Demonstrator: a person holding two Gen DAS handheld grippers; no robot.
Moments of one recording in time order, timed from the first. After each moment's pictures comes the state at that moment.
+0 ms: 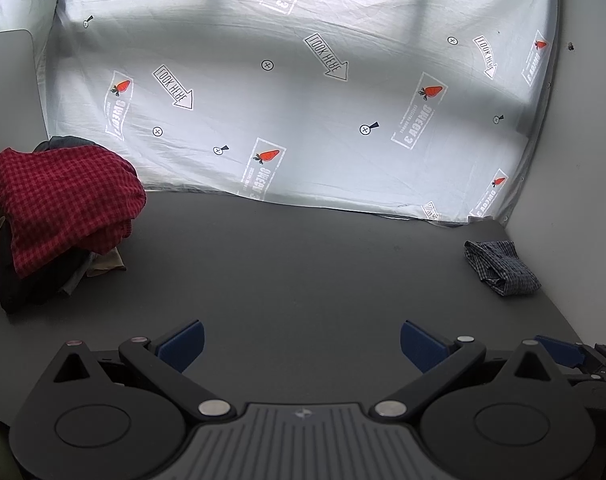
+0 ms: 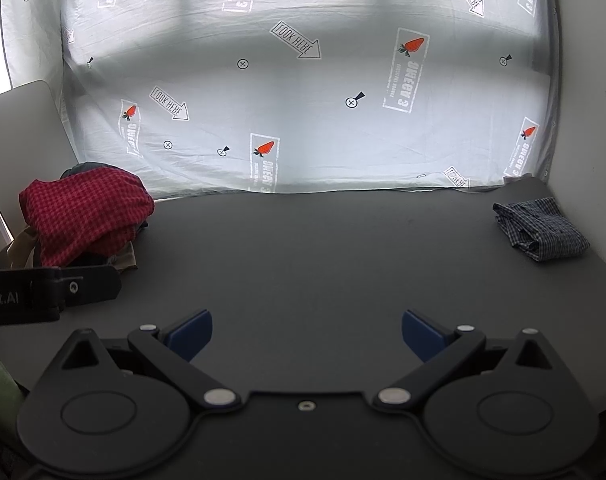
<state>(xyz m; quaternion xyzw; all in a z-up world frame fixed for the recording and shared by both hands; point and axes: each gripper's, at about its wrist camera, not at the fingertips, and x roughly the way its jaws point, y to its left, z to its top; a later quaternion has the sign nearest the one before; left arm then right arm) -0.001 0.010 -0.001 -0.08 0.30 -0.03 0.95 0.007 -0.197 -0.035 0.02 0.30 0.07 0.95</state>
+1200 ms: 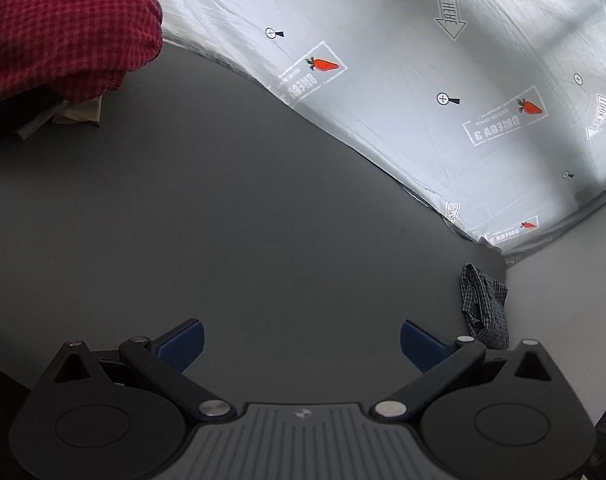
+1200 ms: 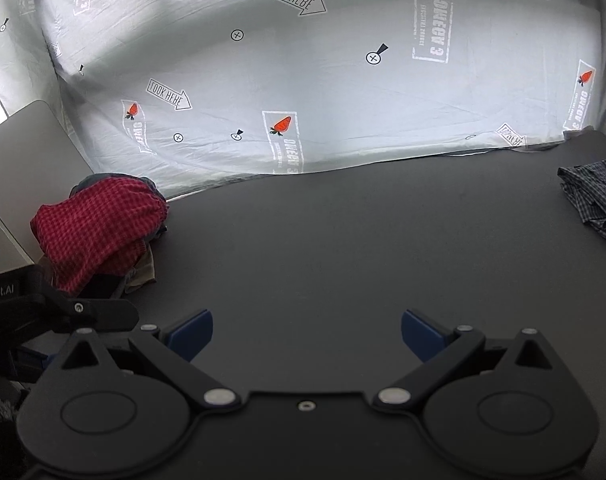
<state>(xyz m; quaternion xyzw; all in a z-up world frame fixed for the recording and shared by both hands) 0.139 0.048 -0.051 -0.35 0.43 0.00 0.83 0.155 -0.230 -0.058 0.10 0.36 0.16 0.91</state>
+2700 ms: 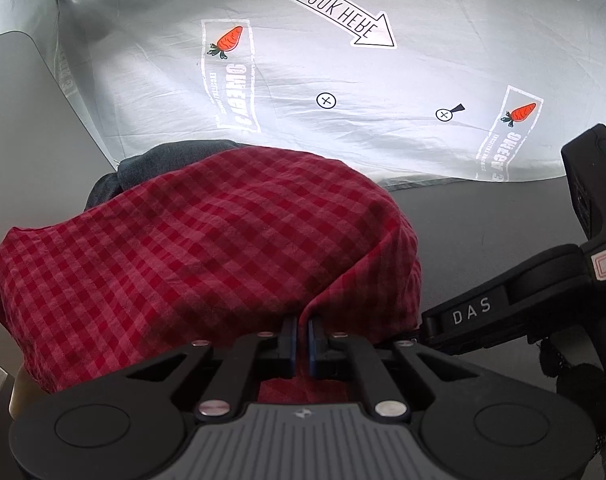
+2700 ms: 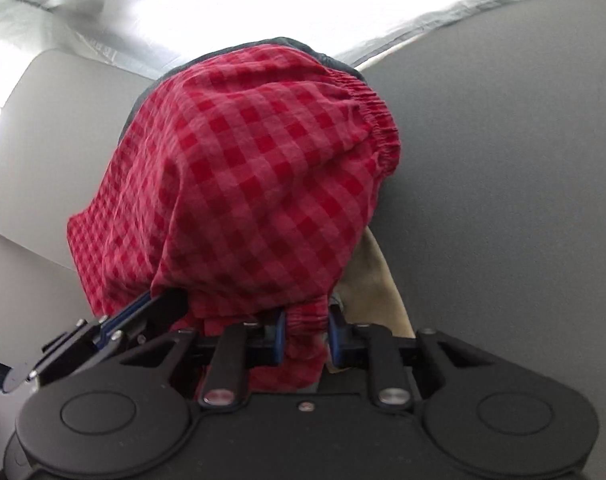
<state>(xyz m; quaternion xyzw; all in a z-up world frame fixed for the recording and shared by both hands) 0.328 0.318 -0.113 0.10 0.34 0.09 0.93 0.445 0.188 -0.197 0.21 0.52 0.37 0.74</state>
